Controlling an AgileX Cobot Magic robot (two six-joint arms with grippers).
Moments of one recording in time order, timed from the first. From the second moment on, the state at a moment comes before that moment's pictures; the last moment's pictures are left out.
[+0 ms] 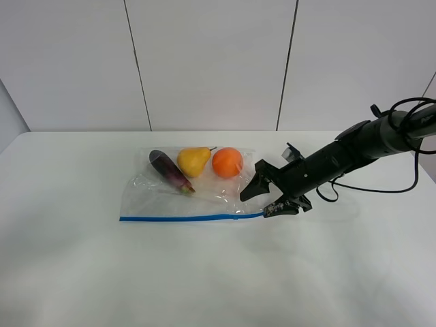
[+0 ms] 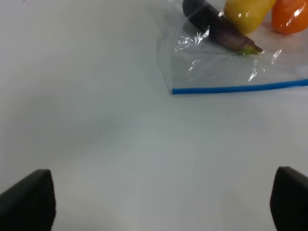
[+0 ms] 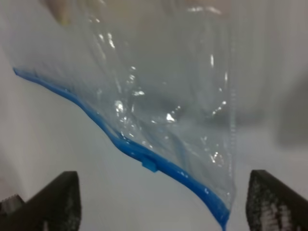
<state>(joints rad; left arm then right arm) 0.03 0.00 -0.49 -0.12 1.07 0.09 0.12 2.12 -1.18 1.09 0.88 -0.62</state>
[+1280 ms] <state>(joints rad) 0.03 0.00 -0.49 -0.12 1.07 0.09 0.16 2.16 -1.18 1.10 0.83 -0.65</state>
